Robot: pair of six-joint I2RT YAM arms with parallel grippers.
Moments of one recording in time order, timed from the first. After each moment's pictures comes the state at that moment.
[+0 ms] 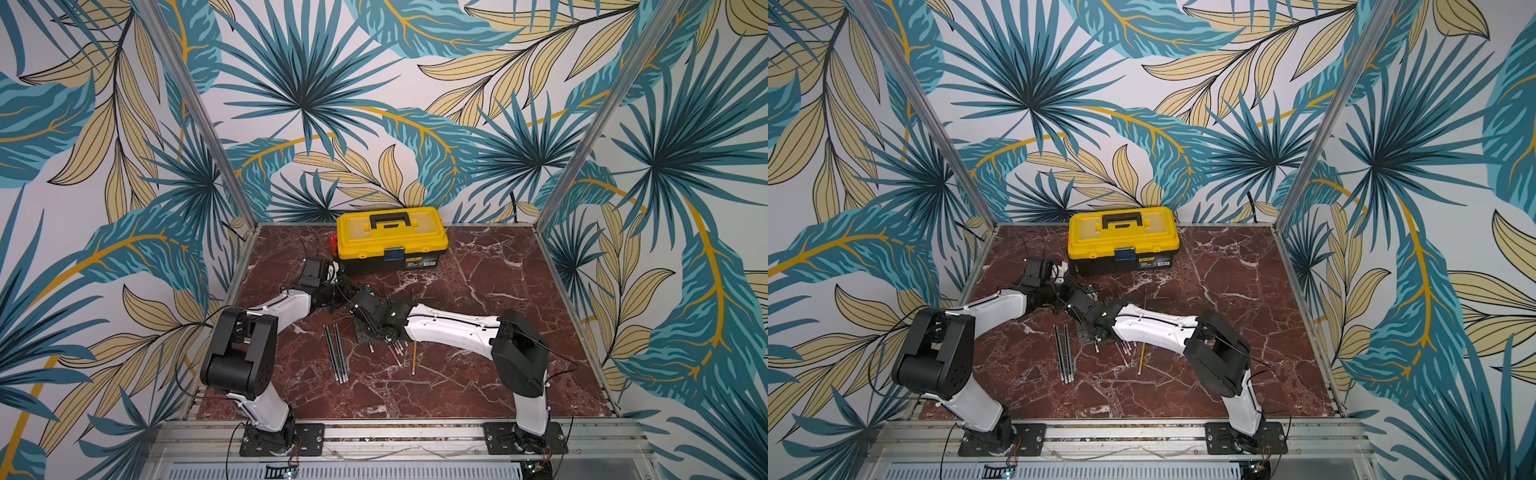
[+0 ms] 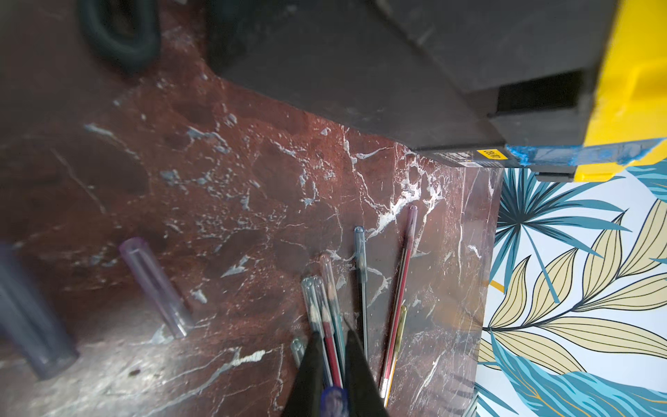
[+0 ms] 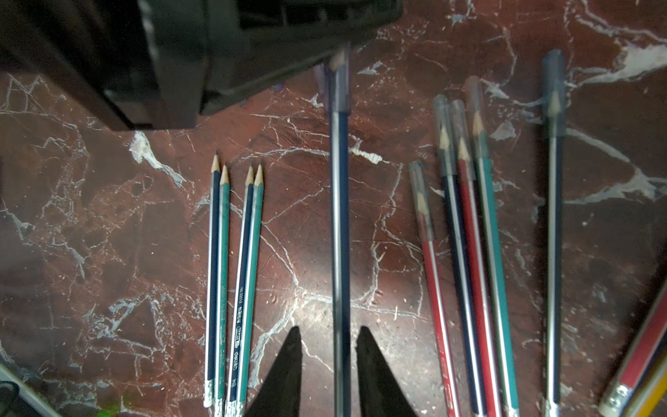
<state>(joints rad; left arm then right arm) -0.19 1.66 0.92 -0.09 0.51 -0.78 1.03 1.99 1.51 -0.56 0.18 0.70</state>
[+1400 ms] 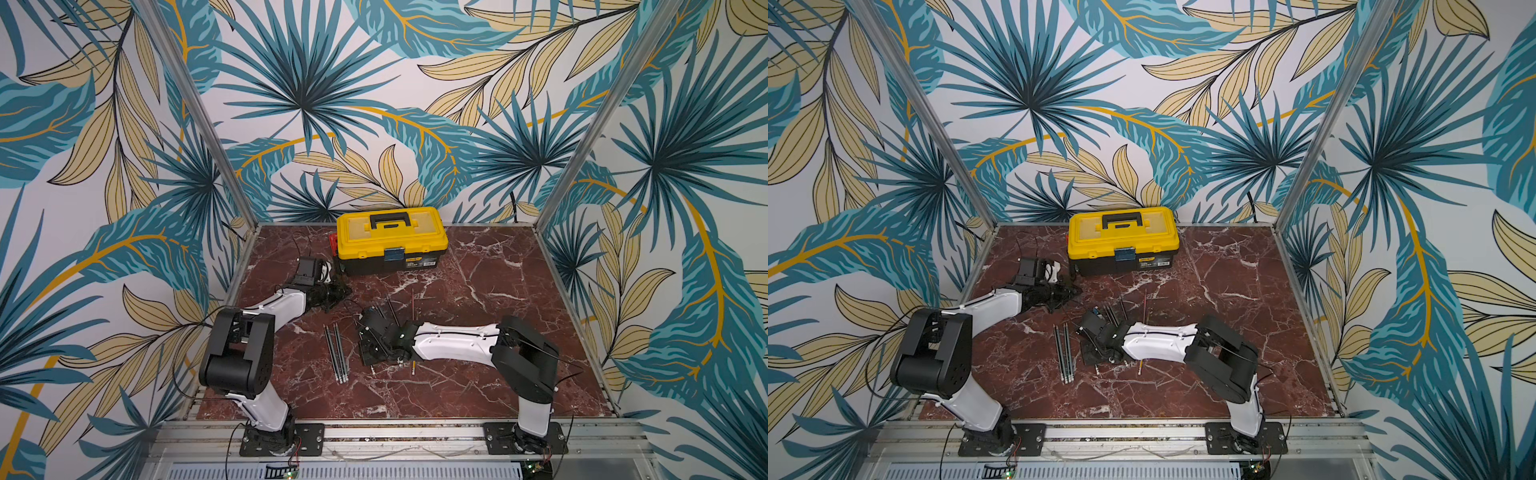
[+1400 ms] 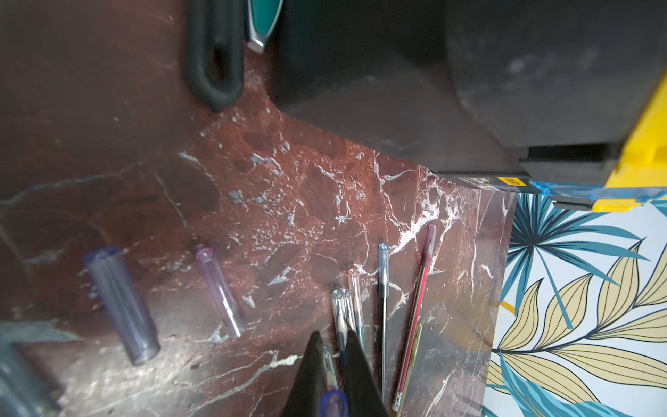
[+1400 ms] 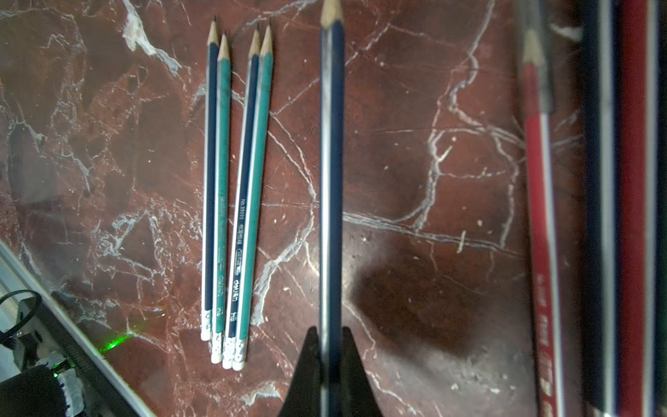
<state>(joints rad) -0.14 1.66 0.93 -0.12 0.49 -0.77 1.07 1.91 1.23 -0.32 0.01 0.75</state>
